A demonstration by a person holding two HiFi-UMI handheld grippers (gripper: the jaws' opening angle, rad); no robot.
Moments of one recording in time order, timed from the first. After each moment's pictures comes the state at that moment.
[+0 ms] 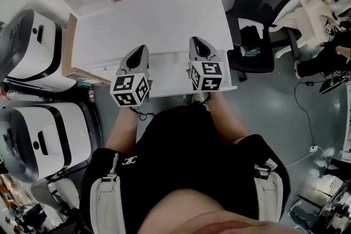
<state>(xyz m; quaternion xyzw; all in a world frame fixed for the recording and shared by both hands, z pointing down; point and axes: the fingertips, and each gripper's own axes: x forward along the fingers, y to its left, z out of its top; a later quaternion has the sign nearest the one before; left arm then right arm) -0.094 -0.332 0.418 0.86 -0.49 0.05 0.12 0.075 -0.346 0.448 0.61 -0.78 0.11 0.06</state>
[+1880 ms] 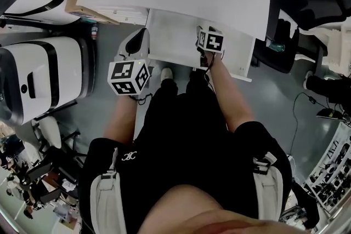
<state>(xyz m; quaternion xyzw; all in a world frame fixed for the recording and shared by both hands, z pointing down) -0.179 -0.311 0.521 0.76 -0.60 0.10 0.22 0.035 -0.385 0.738 0.52 -0.72 0.35 0.31</state>
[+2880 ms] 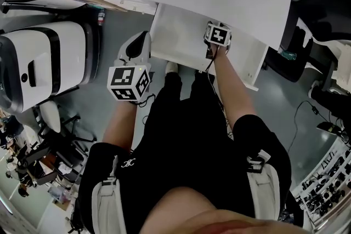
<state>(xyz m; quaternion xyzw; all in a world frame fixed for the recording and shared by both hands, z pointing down) -0.200 -0.312 0.557 0.74 -0.62 0.14 0.24 0.038 -0.430 0.837 0.53 -0.69 0.34 0.36</state>
